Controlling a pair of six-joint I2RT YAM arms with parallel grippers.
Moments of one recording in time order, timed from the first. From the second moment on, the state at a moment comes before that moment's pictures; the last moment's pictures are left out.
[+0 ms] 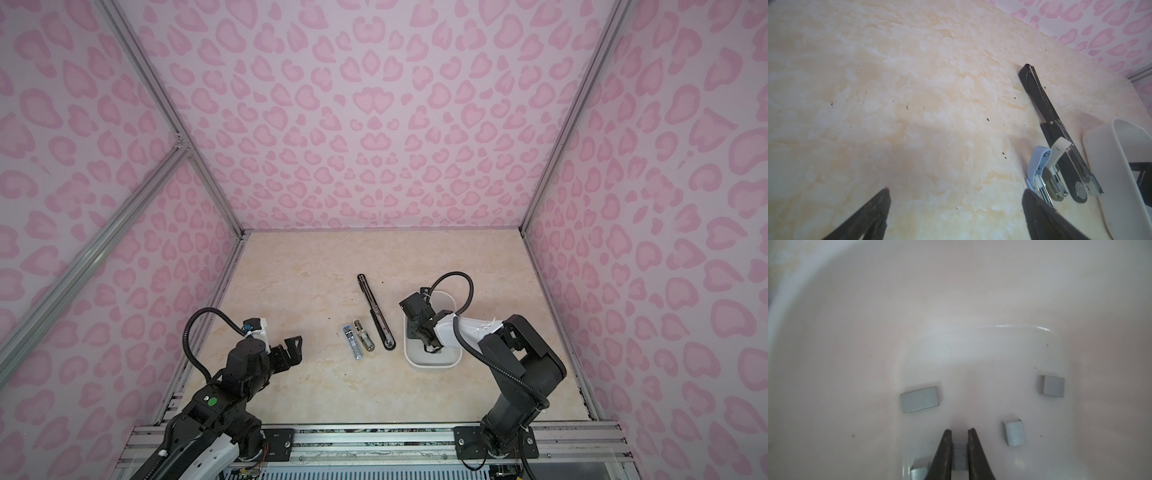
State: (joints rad) left arm -0.43 0.45 0.32 -0.50 -0.23 -0.61; right arm 0.62 1.65 0.80 -0.26 0.31 0.62
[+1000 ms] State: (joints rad) left arm -0.43 0.41 0.30 -0.51 -0.18 -0.62; right arm 0.91 1.27 0.68 -0.03 0.32 0.40
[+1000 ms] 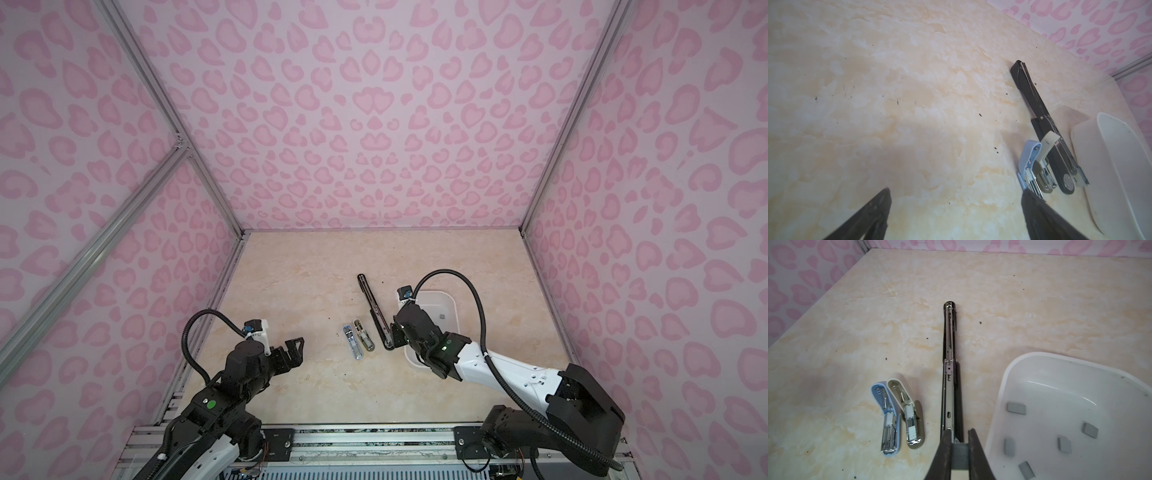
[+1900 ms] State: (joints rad) left arm -0.44 0.34 0.28 -0.53 -0.16 -0.64; right arm 1.13 1.61 0.73 0.34 0.36 0.33
